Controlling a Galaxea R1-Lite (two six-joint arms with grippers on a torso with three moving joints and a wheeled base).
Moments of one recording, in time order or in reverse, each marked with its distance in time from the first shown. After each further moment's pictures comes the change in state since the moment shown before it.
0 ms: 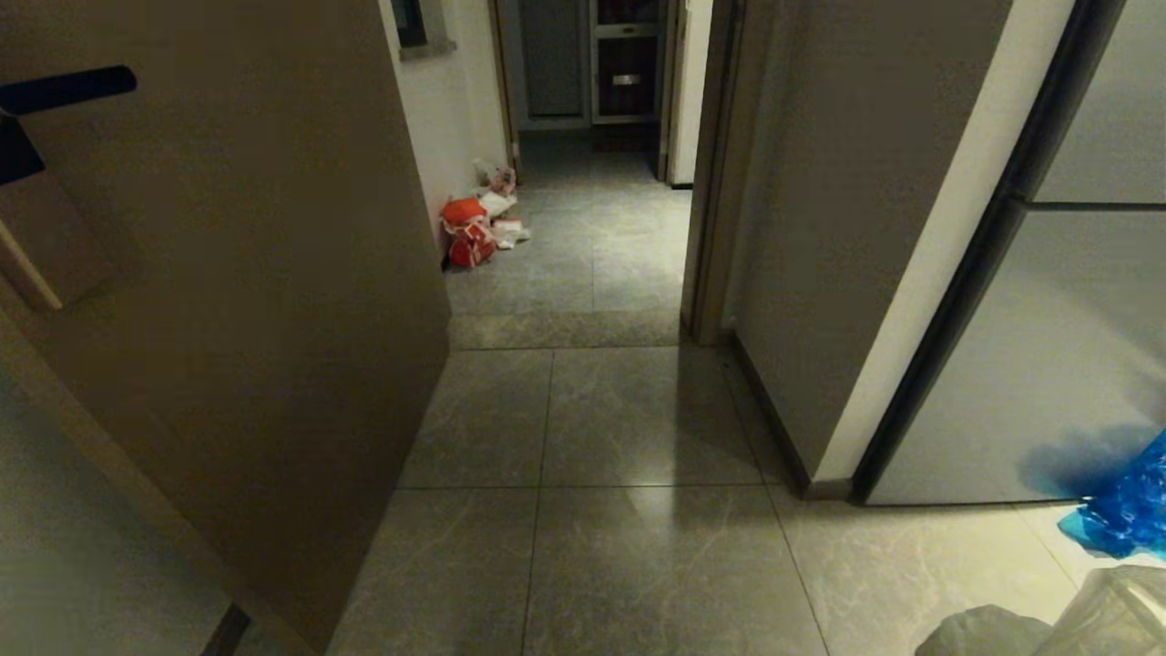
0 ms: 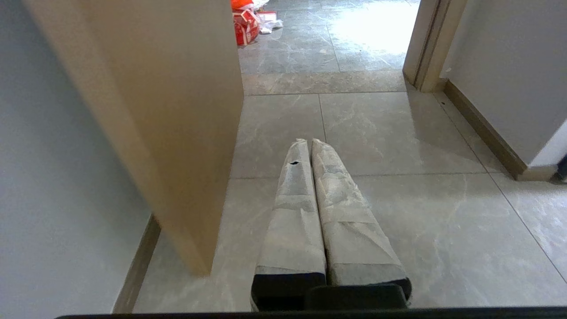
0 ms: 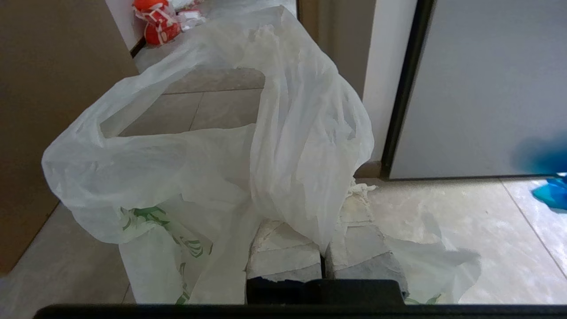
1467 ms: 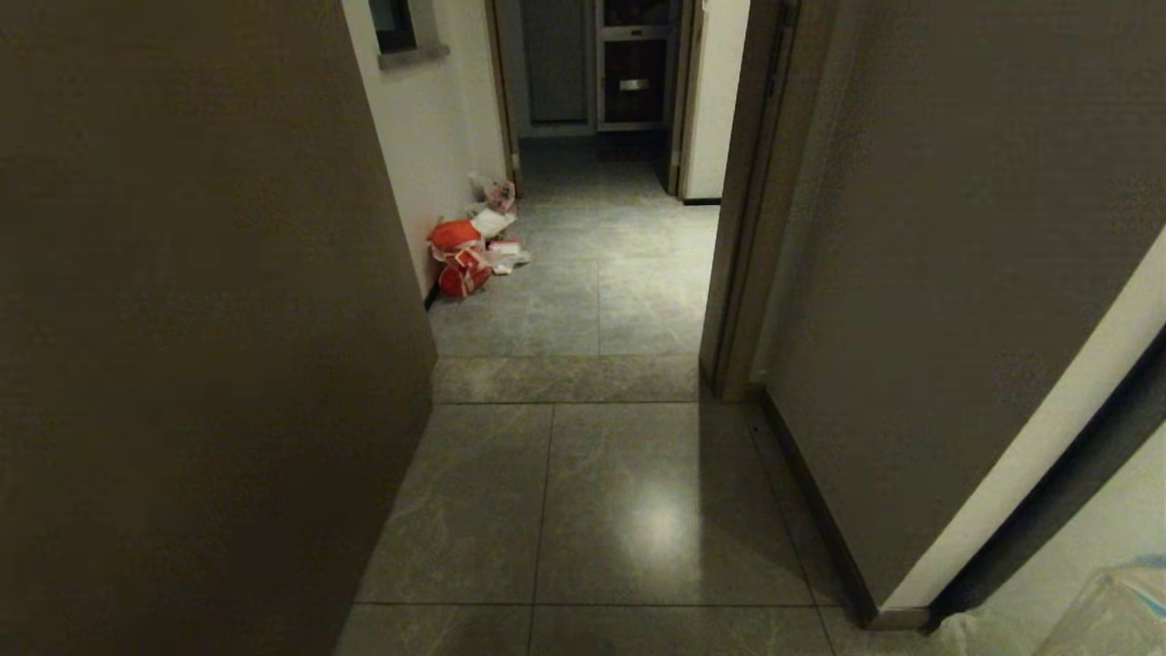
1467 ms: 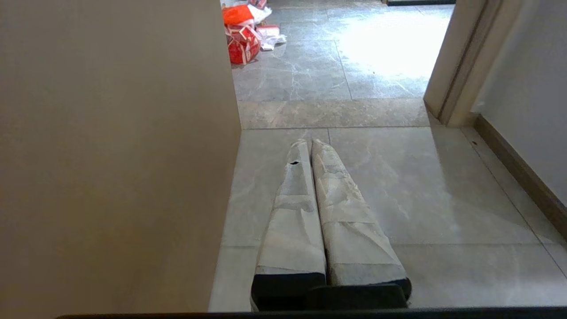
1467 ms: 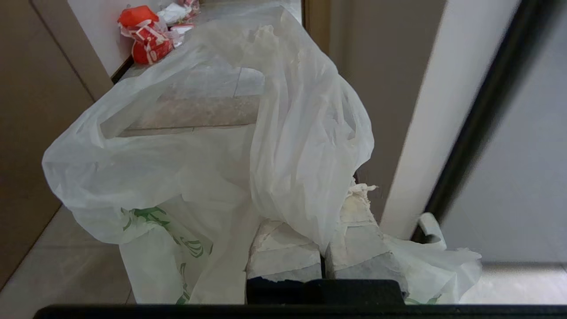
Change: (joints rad) left arm 0.000 0.000 0.000 0.000 0.000 0.000; right arm 0.000 0.000 0.000 0.000 0.000 0.000
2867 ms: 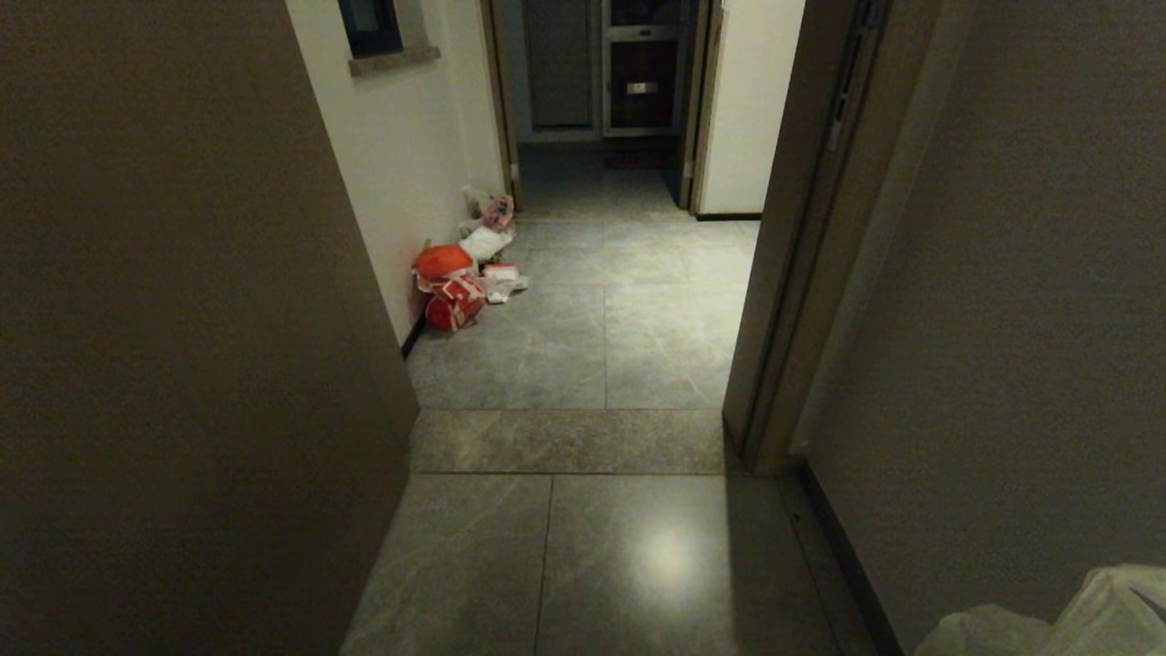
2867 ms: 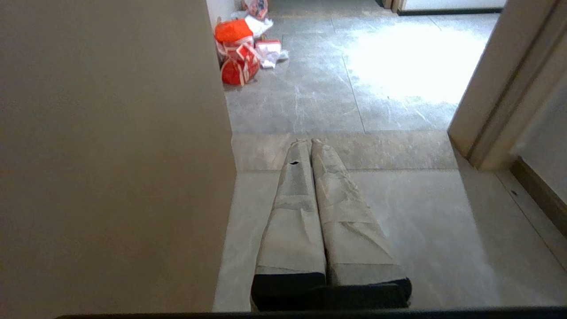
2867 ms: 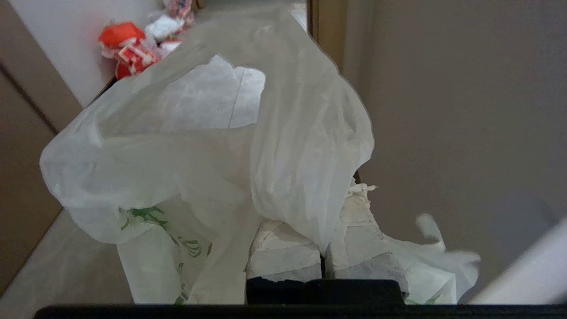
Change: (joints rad) left arm 0.000 0.000 0.000 0.000 0.000 -0.001; right arm 0.000 0.000 0.000 0.000 0.000 0.000
